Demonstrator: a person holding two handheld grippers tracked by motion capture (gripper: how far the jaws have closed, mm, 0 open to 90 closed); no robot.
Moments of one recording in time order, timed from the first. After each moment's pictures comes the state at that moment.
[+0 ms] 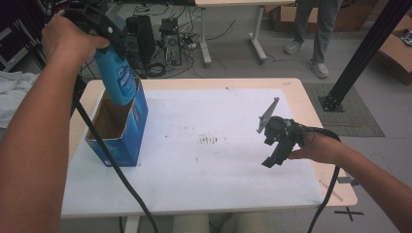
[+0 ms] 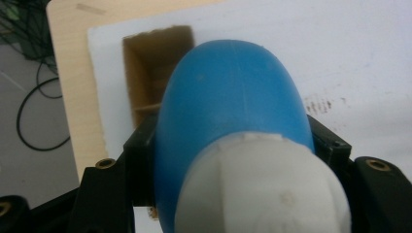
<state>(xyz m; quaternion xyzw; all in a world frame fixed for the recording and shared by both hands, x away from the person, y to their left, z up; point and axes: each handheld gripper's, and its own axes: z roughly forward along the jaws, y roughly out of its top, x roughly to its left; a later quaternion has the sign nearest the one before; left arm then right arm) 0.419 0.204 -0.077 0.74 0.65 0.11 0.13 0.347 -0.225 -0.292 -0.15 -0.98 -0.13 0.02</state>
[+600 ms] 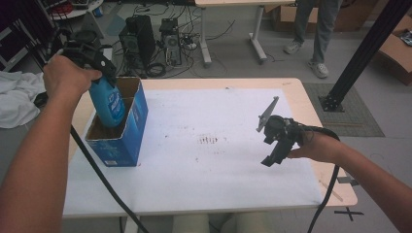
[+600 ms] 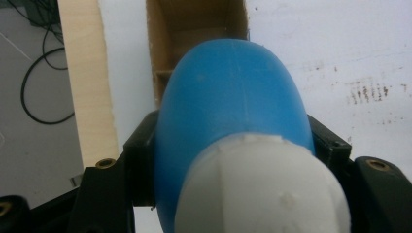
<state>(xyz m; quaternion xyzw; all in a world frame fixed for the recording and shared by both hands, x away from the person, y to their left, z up) 0.416 0.235 -0.150 0.73 0.67 0.10 0.09 0.350 -0.224 -0.292 -0.15 -0.98 -0.13 0.02</state>
